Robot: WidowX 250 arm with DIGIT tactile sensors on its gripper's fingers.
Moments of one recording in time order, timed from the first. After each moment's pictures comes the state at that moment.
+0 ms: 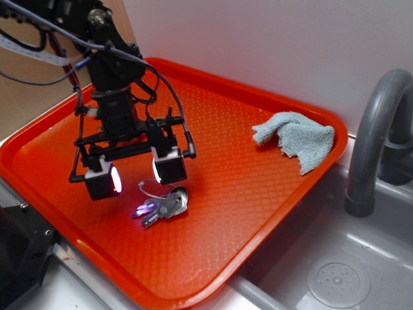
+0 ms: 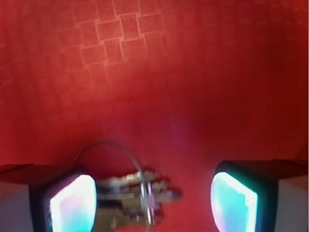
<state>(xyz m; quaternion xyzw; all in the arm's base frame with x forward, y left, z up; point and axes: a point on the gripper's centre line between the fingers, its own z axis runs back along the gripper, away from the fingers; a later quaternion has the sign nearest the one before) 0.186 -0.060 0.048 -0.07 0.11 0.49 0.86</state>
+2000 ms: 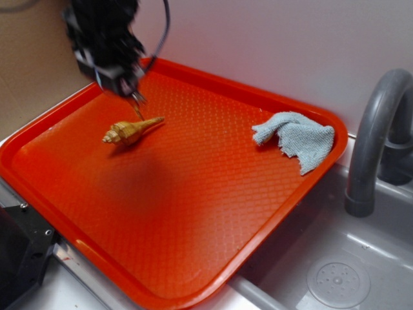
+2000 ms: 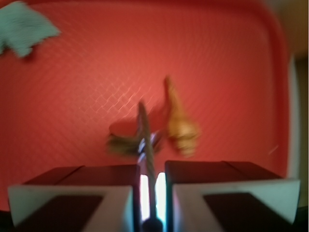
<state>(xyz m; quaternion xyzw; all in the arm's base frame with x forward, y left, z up) 0.213 -0.006 0.171 0.11 -0.02 0.01 0.99</state>
